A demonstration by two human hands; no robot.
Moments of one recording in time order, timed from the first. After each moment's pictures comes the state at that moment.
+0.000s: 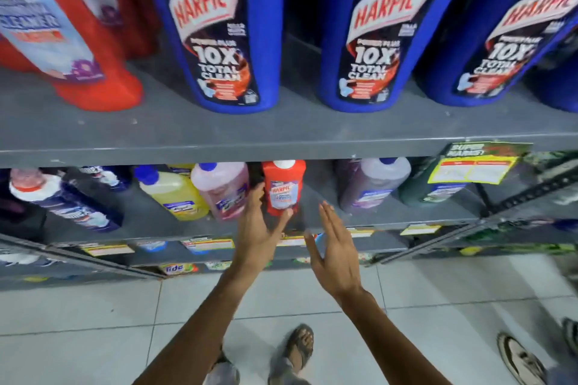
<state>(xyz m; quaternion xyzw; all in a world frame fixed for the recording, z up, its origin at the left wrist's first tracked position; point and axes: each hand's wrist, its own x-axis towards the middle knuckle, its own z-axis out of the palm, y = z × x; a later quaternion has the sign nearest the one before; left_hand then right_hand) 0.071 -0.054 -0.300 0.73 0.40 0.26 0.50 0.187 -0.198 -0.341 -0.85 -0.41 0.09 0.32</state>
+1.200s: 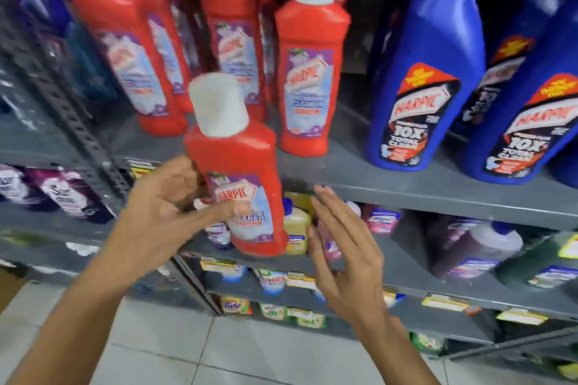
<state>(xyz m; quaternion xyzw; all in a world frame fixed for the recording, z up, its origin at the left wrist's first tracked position) -0.205 0.047 -0.031 0.75 0.26 0.40 0.45 0.015 -0.078 -0.146 -0.58 -0.60 -0.09 0.54</state>
